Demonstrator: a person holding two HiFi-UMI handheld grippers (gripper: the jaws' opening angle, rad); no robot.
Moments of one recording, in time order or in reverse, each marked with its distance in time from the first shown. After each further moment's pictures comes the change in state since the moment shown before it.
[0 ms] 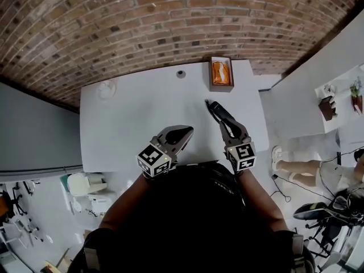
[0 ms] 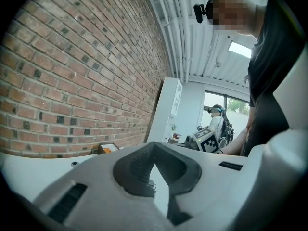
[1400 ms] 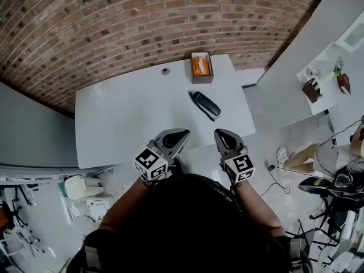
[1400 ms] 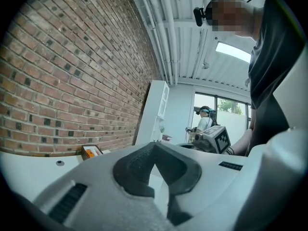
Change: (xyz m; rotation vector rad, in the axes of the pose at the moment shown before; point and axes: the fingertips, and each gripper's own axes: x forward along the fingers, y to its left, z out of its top) left arm -0.014 -0.133 0.001 0.053 -0.039 -0.068; right arm -0.160 0.053 0.006 0.032 -0.107 0.016
